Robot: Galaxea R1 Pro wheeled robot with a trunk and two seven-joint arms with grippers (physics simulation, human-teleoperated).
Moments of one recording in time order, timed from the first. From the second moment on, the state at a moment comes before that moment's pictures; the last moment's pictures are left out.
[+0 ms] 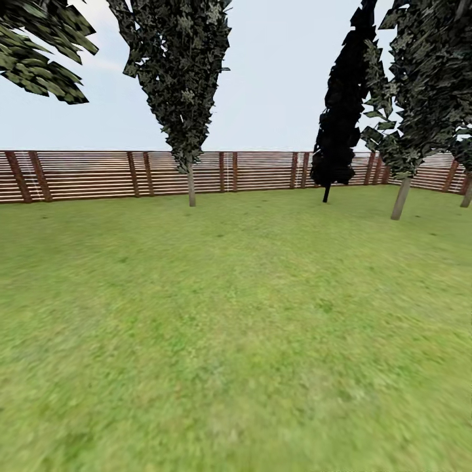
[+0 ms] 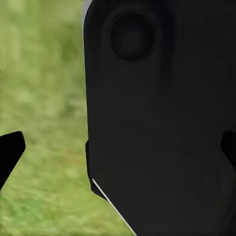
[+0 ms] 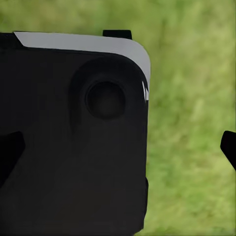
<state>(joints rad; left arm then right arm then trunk) 0.01 0.02 0.00 -0.01 0.00 0.00 0.00 -0.07 -0.03 0.00 0.00 0.00 0.00 0.00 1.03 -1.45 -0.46</state>
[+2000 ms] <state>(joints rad) 0.01 0.02 0.00 -0.01 0.00 0.00 0.00 -0.07 -0.02 0.00 0.01 0.00 -0.01 0.00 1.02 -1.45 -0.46</state>
